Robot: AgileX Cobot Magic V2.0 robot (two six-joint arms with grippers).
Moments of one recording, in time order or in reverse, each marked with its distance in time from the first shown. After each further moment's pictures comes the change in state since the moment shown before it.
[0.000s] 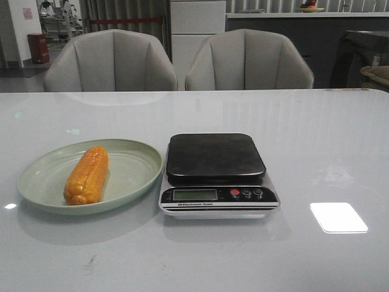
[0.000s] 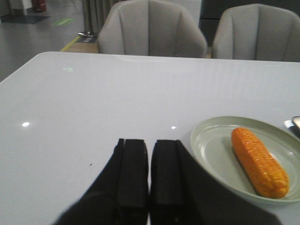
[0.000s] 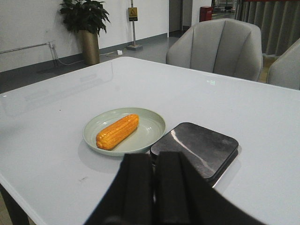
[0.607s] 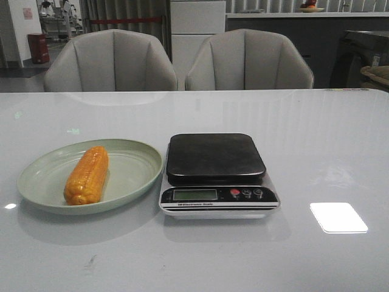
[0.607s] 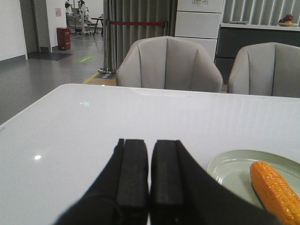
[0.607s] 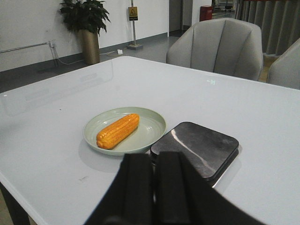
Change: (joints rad) left arm 0.062 -0.060 0.083 -0.002 -0.187 0.000; right arm 0.000 0.000 0.000 0.000 0.002 0.000
